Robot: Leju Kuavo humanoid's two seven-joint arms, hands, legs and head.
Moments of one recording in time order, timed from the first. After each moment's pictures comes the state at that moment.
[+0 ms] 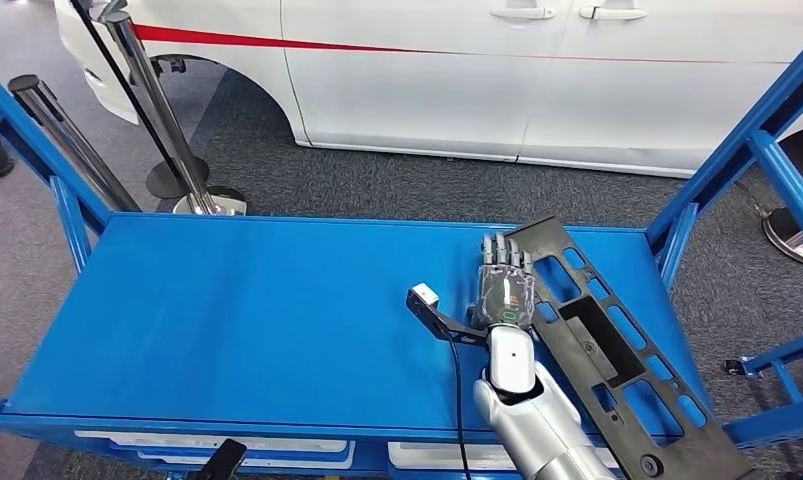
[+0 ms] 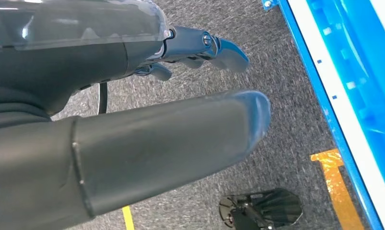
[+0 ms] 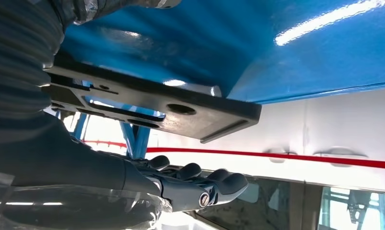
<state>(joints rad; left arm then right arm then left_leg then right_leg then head) -0.14 -0.13 0.88 -0.21 -1.25 -0.02 -0.26 -0.48 0.10 0.44 -0.64 1.49 -0.32 0.28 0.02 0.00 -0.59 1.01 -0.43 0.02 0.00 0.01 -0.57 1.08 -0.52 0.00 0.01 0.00</state>
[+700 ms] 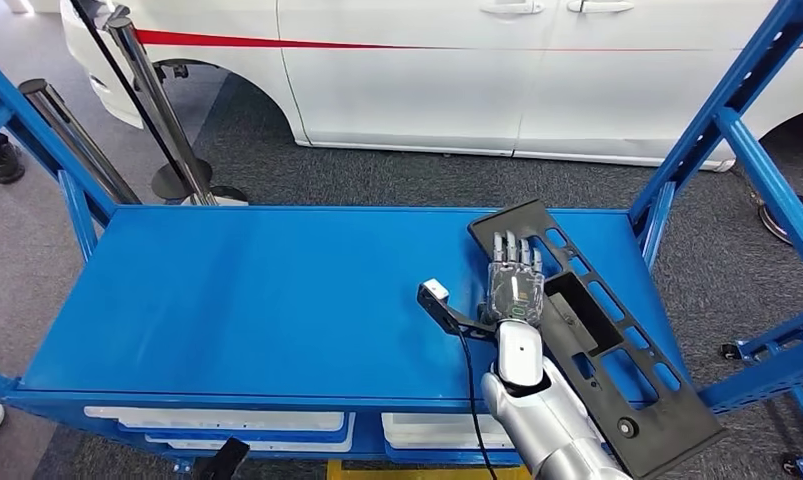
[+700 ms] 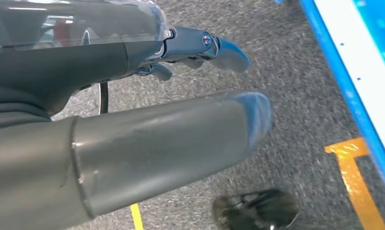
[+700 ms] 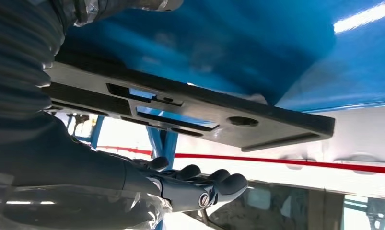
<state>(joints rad) -0.14 -0.13 0.87 -0.21 -1.24 -0.03 -0.26 -0.51 0.10 0.41 -0.59 1.50 -0.32 0.27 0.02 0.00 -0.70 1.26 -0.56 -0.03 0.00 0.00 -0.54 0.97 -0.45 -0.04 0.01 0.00</state>
